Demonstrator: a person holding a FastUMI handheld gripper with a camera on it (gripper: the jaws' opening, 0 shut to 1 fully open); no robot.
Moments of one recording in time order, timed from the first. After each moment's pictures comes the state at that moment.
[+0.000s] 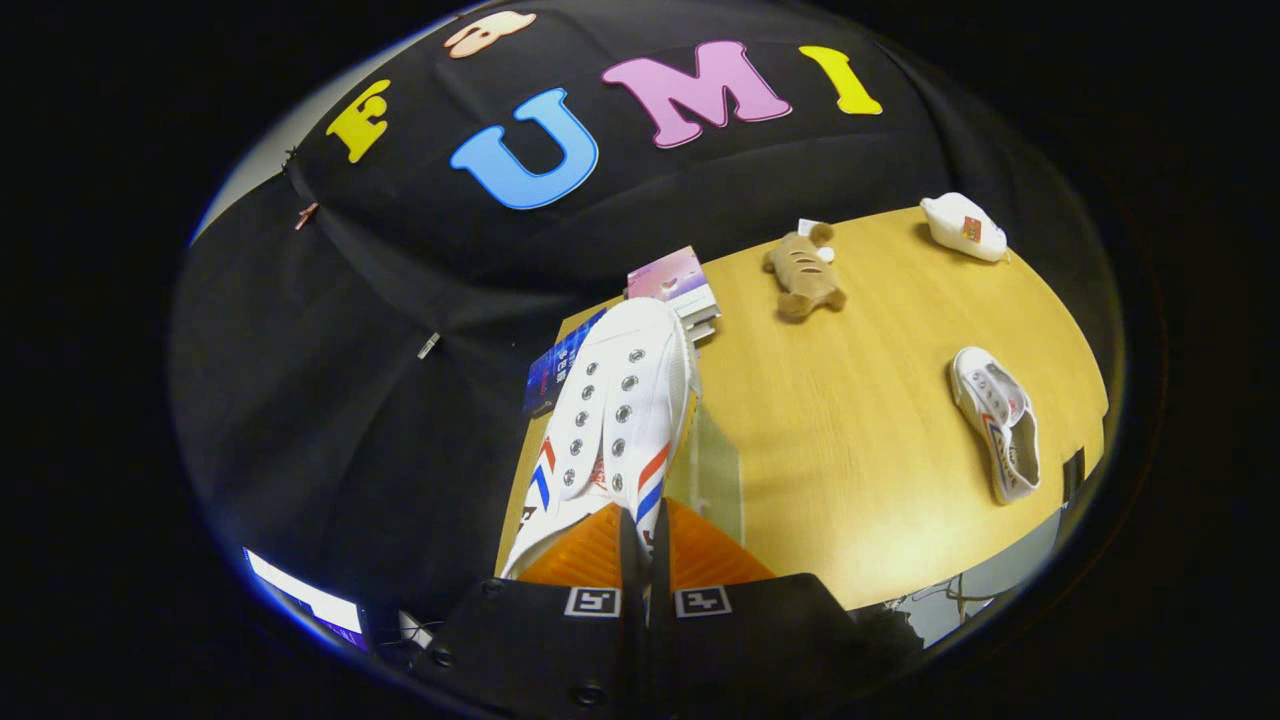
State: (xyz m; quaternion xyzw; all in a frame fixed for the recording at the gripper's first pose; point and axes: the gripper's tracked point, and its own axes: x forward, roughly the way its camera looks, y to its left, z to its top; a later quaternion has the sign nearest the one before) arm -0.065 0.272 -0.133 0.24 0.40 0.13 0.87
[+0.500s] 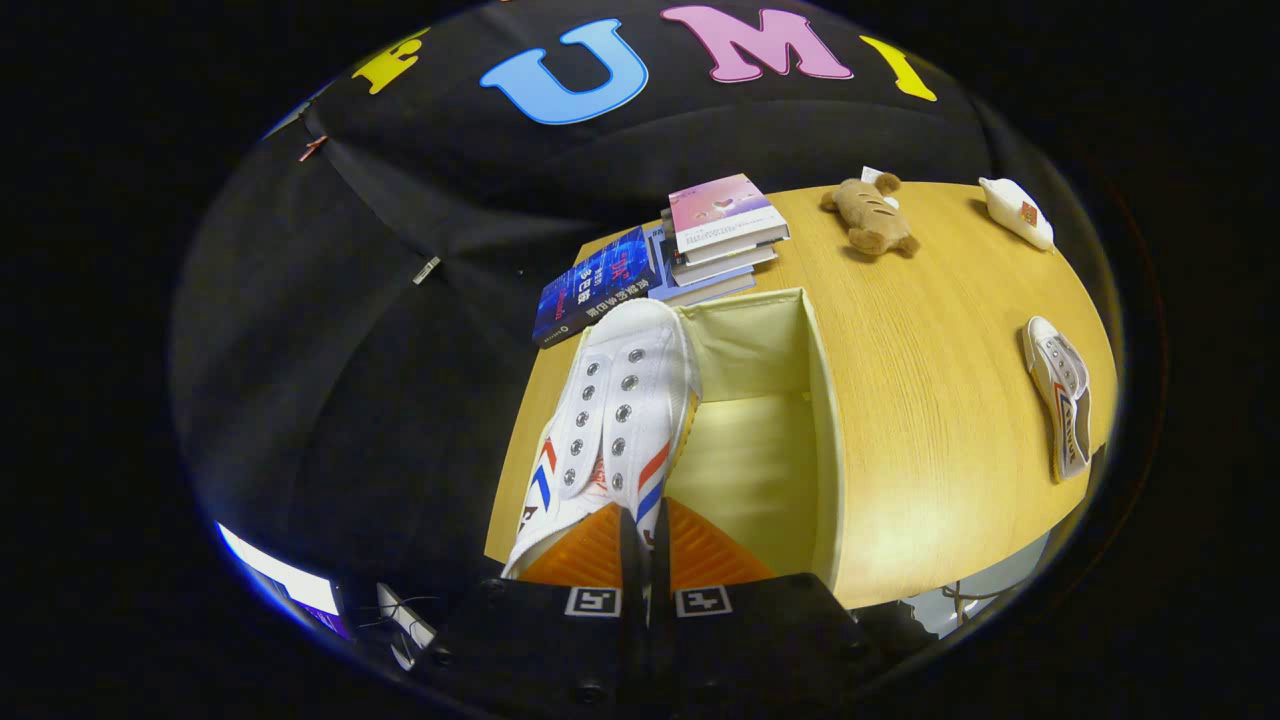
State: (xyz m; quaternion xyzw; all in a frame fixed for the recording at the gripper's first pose) arm -0.060 0.355 -0.208 0.18 0.46 0.15 0.85
